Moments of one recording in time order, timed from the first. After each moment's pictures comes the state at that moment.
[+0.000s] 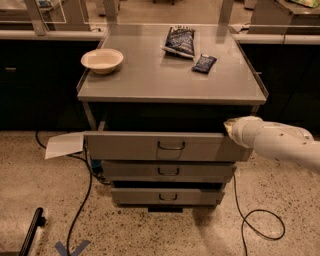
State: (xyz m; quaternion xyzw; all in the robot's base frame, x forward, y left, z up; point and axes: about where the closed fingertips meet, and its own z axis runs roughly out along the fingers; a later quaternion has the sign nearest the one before) arm 0.680 -0.255 0.699 -0.24 0.85 -0.04 0.48
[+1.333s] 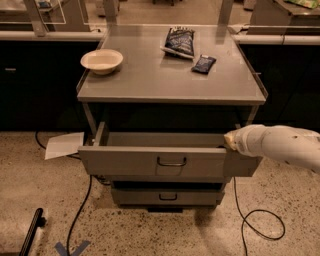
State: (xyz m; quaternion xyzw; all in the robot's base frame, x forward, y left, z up) arm 0.632 -0.255 0.686 -0.24 0.88 0.00 0.41
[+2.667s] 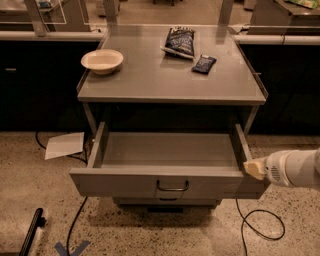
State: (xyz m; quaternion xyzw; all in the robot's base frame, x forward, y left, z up) arm 0.502 -0.277 0.703 -0.18 0.92 0.09 0.34
